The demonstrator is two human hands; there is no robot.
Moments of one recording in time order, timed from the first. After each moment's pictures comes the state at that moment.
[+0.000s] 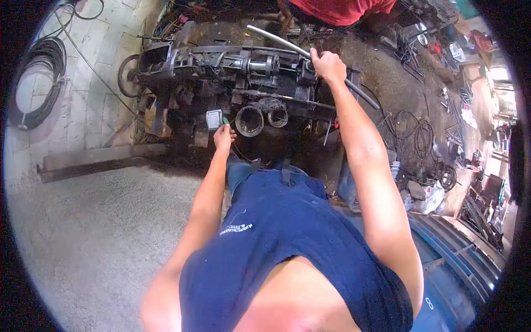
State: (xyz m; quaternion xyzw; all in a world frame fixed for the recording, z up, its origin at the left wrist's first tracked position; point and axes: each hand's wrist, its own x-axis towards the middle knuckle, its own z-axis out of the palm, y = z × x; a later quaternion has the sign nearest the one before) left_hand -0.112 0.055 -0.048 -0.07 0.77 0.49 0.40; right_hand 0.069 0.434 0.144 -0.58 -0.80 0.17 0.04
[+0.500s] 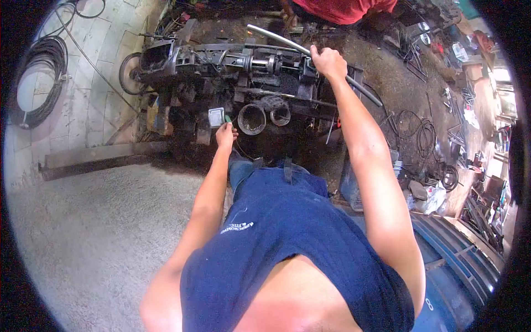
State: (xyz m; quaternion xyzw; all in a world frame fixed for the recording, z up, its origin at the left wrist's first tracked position) left_hand -0.112 0.056 -0.049 -0.07 0.77 0.49 0.41; right_hand 0.060 0.433 0.149 -0.57 -0.80 0.17 0.03
